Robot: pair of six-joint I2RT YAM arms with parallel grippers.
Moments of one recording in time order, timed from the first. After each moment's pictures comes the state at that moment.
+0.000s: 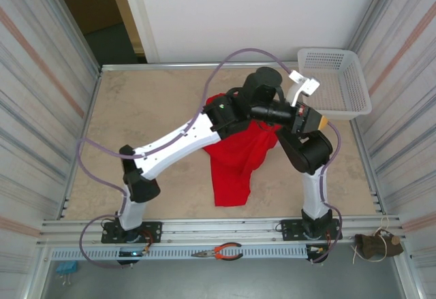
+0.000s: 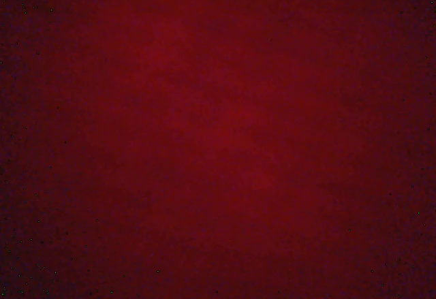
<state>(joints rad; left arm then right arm) -1.07 1.90 2.17 -0.45 0.54 -0.61 0.57 1.99 0.97 0.45 -0.11 1.30</state>
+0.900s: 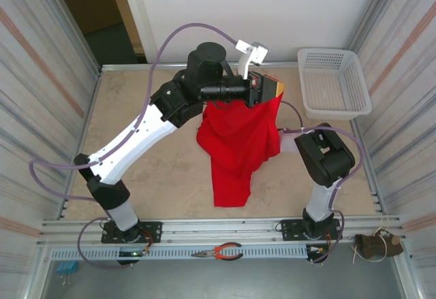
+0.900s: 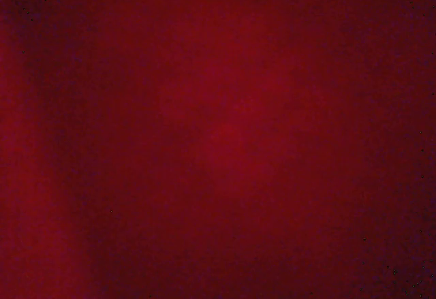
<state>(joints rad) -0.91 1.71 2.08 -0.50 0.49 -0.52 0.54 1.81 0.87 0.44 -0.19 1.15</state>
